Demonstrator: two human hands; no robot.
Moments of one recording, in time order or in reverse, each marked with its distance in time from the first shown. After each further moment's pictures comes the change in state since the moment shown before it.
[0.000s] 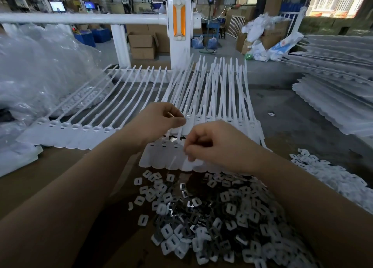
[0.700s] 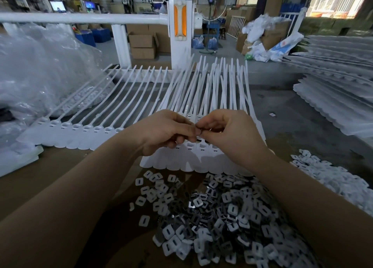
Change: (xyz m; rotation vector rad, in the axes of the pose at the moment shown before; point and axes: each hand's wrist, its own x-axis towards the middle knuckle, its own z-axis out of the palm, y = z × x) left_hand -0.008 0.011 0.006 -0.327 -0.362 -0.146; right_hand 0.005 0.011 0.000 0.019 0.426 0.085
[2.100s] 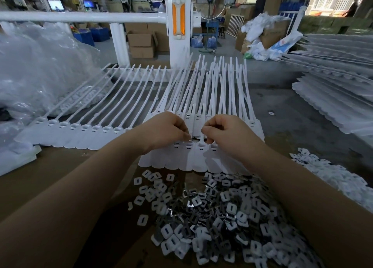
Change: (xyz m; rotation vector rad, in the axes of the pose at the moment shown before) left_hand 0.005 0.000 0.007 0.509 0.175 0.012; right_hand 0.005 0.011 0.001 -0.026 -0.099 0.201
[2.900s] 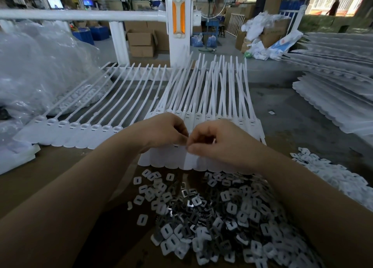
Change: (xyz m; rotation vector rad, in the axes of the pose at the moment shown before) left_hand -0.002 -0.002 -0.004 0.032 -0.092 -0.001; right_hand -0.014 -0.017 -0.004 -0.075 -0.316 -0.243
